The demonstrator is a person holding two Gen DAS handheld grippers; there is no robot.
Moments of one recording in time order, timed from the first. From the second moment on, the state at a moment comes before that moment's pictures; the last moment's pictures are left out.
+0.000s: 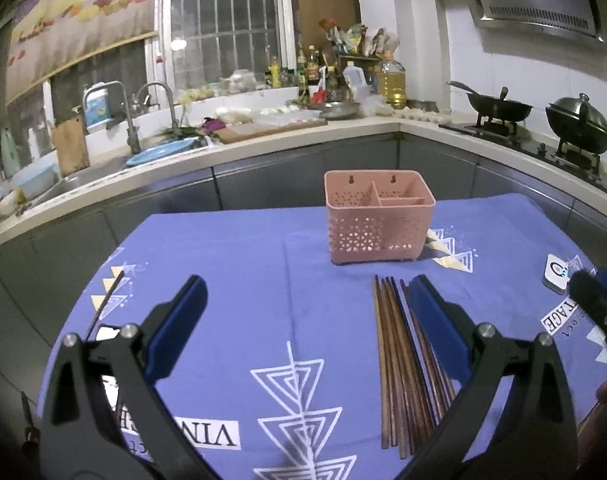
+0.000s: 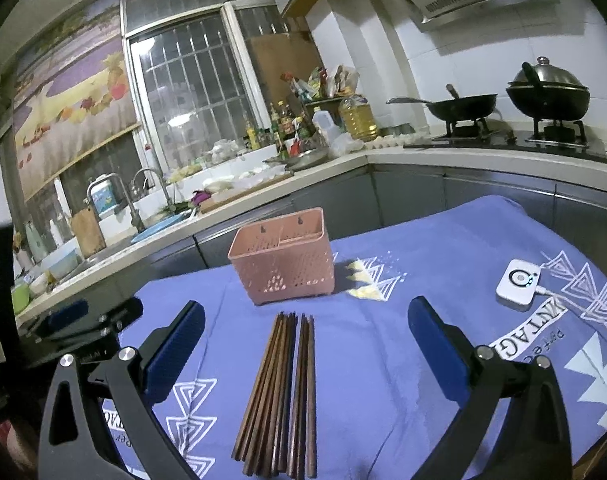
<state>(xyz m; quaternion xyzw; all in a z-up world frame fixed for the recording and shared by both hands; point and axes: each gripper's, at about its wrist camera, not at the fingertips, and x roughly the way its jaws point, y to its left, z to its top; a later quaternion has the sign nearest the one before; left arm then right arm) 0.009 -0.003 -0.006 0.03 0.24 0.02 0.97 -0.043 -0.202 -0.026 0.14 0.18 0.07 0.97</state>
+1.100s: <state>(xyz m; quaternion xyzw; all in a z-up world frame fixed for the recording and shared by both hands) 0.019 -0.001 0.005 0.04 0.19 0.02 0.98 -0.031 -0.184 -0.017 0.10 0.20 0.09 0.97</state>
